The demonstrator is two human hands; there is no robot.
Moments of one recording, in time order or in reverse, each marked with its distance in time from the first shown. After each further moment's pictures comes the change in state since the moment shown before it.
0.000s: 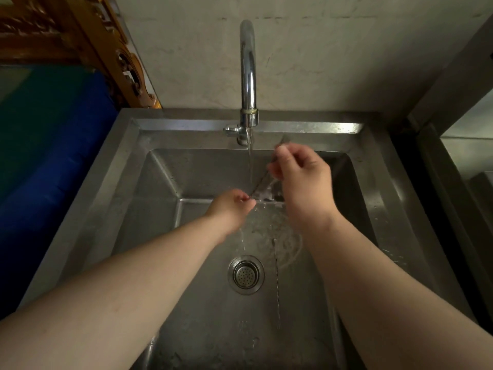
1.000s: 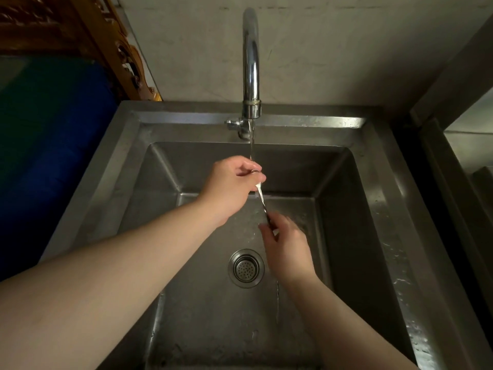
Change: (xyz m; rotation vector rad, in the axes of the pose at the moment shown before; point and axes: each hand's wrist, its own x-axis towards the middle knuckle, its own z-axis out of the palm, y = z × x) left_hand -0.029 0.047 -0.032 -0.427 0.052 0.235; right_hand -0.069 0.087 -0.017 -0.779 -0.152 -0.032
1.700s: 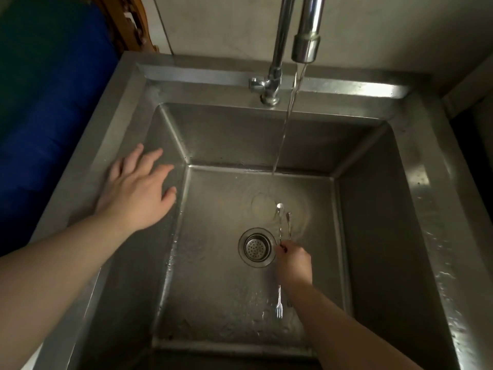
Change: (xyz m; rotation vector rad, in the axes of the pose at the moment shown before) left_hand -0.016 -0.117 -0.173 1.435 -0.016 0.151; right_hand -0.016 0.102 0.100 -0.009 -0.117 0.444
